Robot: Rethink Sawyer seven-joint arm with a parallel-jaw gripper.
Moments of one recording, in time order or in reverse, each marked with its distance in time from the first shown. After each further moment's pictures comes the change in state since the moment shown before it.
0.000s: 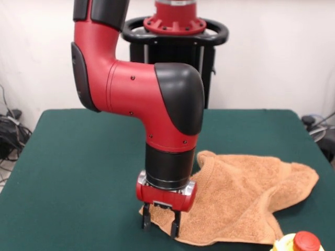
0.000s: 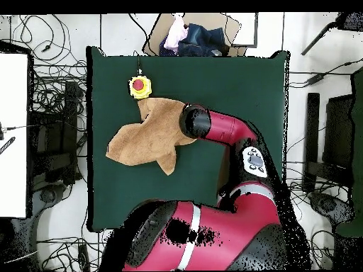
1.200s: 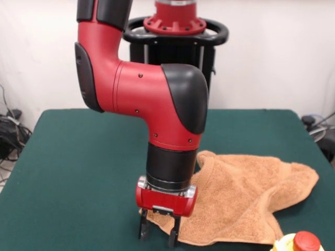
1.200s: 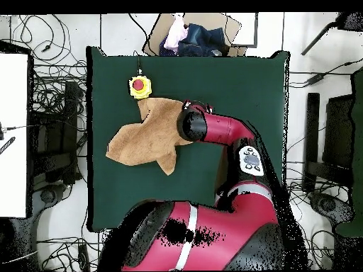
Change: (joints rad) arm 0.007 0.000 0.000 0.000 -0.080 -0.141 0.000
